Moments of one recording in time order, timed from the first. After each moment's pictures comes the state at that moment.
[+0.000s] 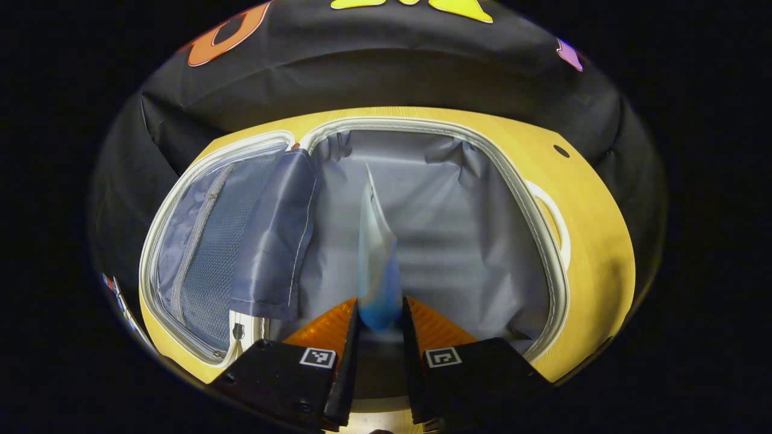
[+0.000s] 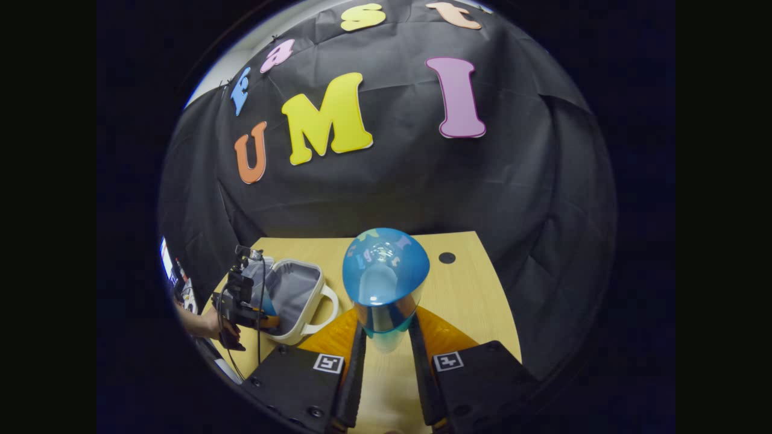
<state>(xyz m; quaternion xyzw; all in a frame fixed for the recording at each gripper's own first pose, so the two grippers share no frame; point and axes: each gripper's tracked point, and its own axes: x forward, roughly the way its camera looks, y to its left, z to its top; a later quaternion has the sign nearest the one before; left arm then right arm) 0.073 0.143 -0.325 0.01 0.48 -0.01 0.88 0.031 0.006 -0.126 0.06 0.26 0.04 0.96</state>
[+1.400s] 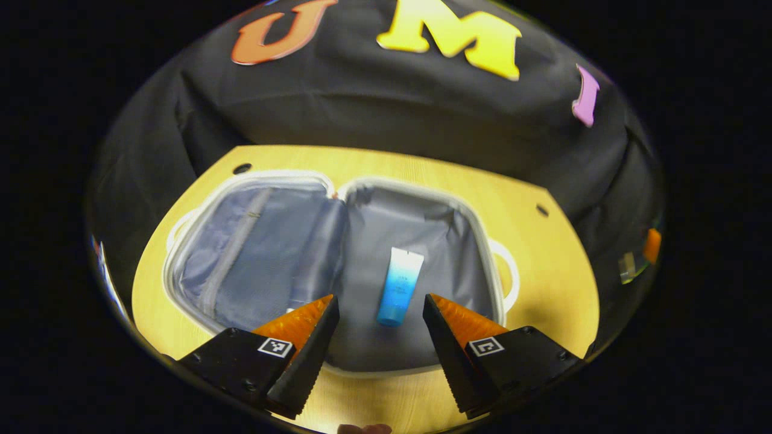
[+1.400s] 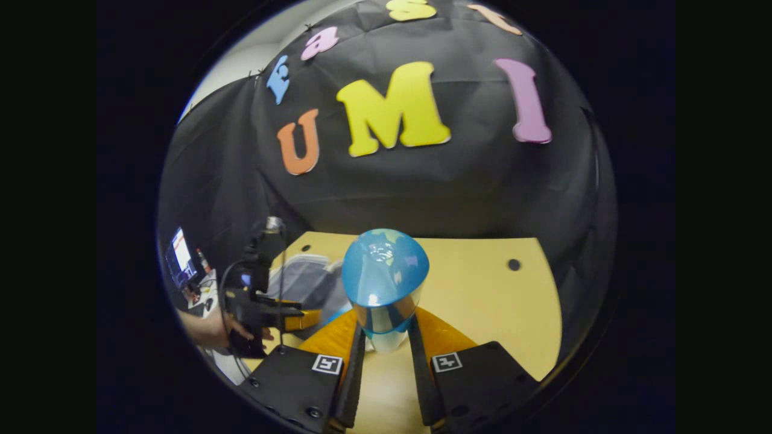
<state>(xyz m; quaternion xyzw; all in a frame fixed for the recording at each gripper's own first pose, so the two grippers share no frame) 0.055 0.165 -0.215 -0.11 0.35 0.01 0.93 0.081 0.211 -0.156 0.07 0.29 0.20 0.93</state>
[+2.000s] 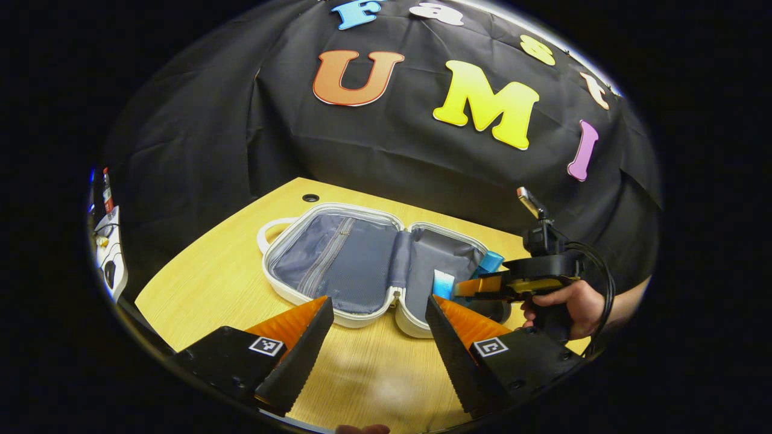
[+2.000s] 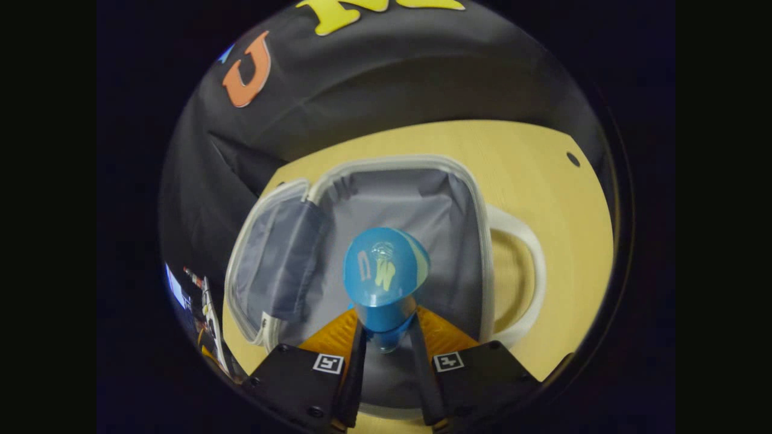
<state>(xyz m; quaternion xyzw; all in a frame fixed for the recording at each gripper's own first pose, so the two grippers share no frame) -0.050 0.253 -0.178 -0.13 0.25 0.05 0.96 0.123 0.327 -0.355 0.12 0.49 0.10 0.86</state>
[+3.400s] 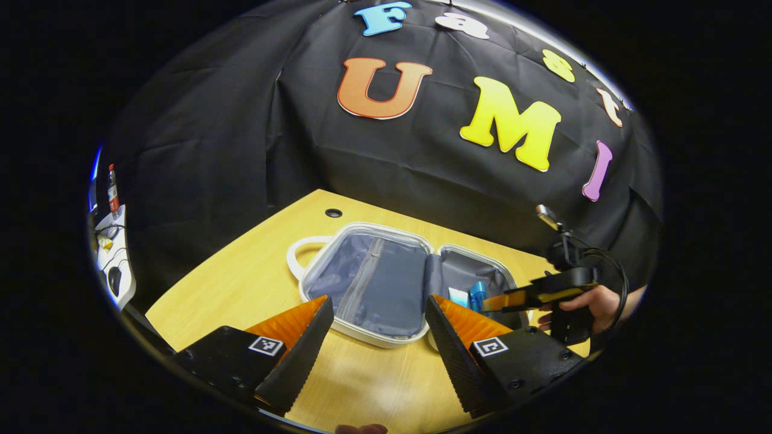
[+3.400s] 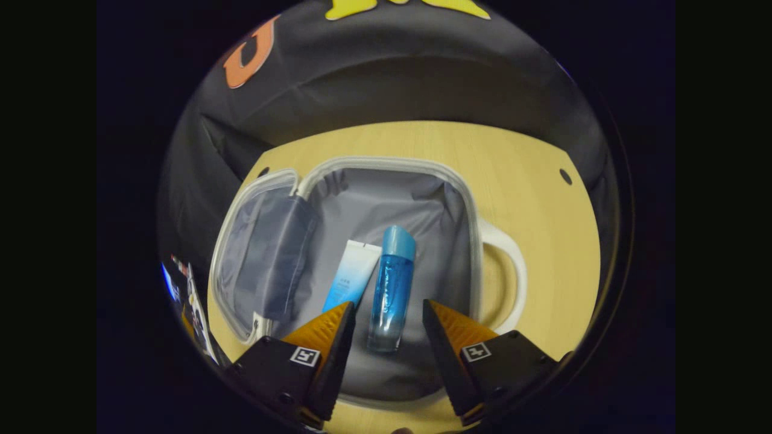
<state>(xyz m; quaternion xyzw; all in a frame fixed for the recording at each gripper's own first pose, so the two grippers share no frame) -0.038 0.327 -0.154 -0.14 0.23 0.09 0.96 0.118 0.313 -0.321 0.04 0.49 0.09 0.87</state>
